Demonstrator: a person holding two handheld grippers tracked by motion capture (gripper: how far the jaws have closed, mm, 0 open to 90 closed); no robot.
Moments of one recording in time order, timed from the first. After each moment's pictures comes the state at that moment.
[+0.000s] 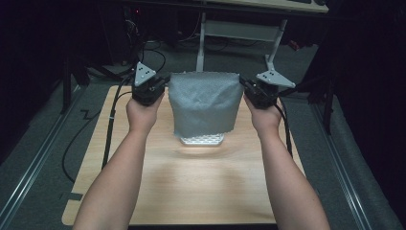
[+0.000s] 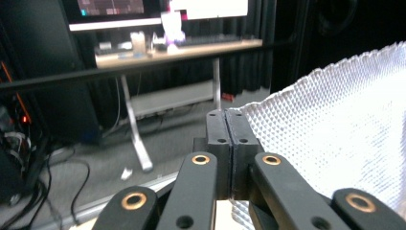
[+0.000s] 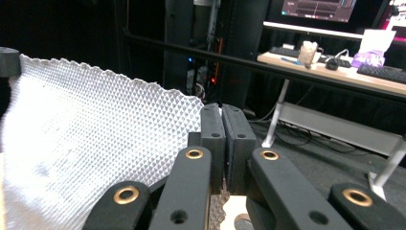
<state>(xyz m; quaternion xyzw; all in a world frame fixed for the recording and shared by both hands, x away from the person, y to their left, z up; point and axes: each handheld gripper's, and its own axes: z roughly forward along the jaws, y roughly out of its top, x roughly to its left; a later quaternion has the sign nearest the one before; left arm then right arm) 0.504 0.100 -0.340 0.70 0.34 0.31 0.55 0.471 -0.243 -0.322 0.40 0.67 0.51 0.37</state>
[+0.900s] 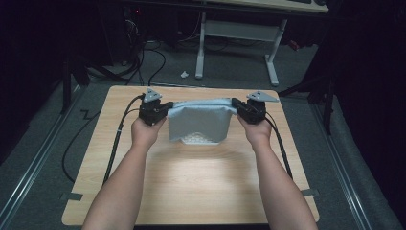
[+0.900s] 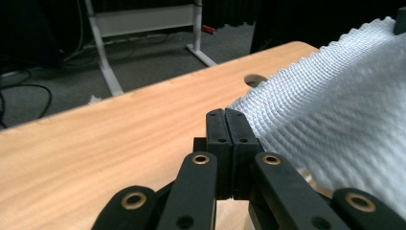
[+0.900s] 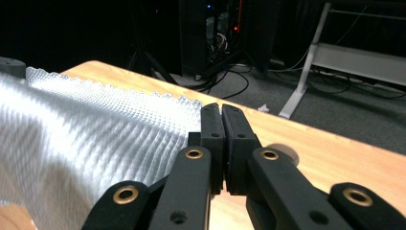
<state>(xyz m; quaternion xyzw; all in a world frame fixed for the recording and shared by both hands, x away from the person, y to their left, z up) 0.511 0.104 -0.435 0.76 0.38 0.20 0.50 0.493 -0.252 -0.422 0.44 0.71 0.48 0.28</state>
